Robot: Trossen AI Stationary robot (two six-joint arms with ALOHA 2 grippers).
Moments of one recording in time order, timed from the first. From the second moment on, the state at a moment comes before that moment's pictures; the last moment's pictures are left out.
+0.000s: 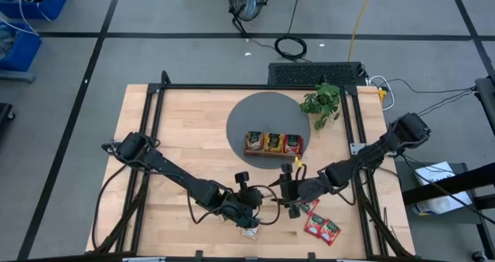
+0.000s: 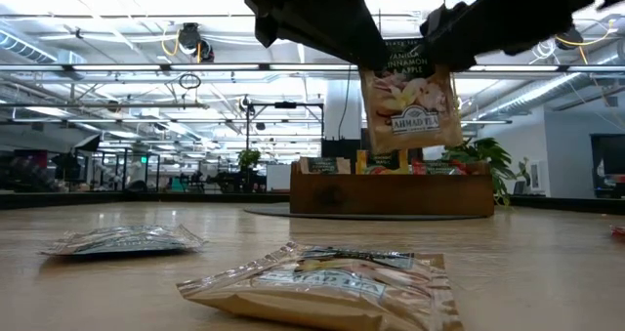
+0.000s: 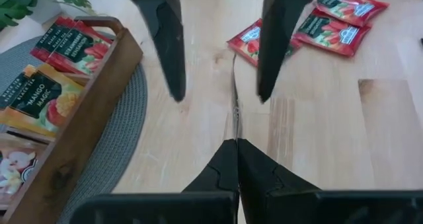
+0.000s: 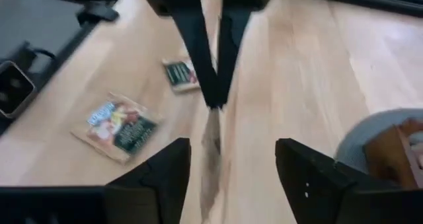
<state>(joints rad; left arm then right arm) -0.49 1.99 1.47 -0.29 -0.56 -0.36 0.52 1.50 0.75 0.18 0.36 0.12</state>
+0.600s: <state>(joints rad) -0.49 1.99 1.47 -0.29 -0.56 -0.35 0.50 1.52 0.76 0.19 0.26 0.11</state>
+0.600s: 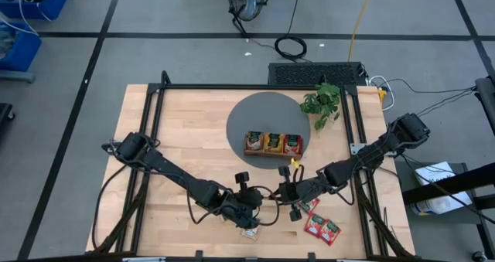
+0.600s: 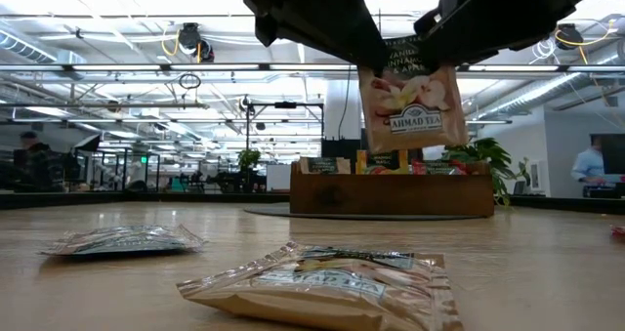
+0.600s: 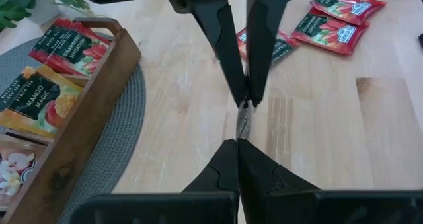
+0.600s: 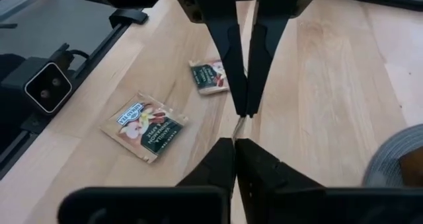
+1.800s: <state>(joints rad) -0.73 1.93 1.35 -0.59 -0.73 -0.57 0.47 1.52 0.51 0.45 0.34 0.15</state>
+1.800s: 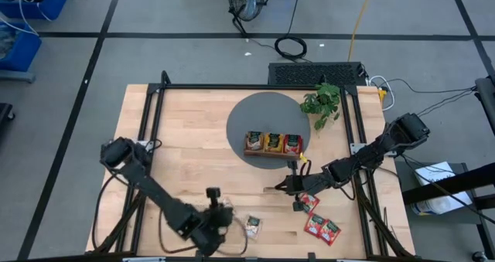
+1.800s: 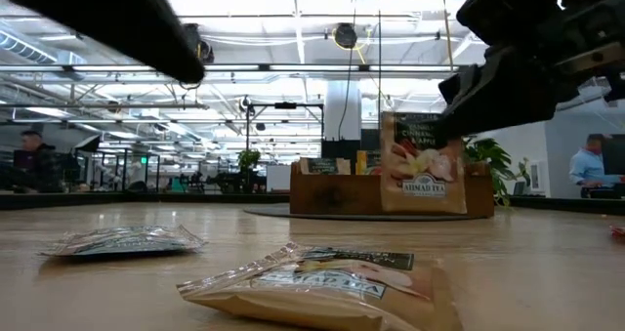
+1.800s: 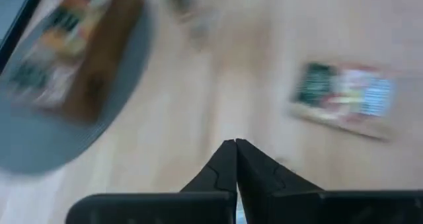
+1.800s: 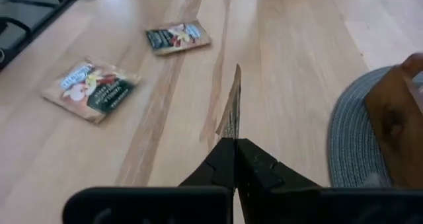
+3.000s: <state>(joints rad) -0.57 1.73 0.63 0.83 -0.14 0.10 -0.18 1.52 0.66 0.43 -0.13 -0.16</state>
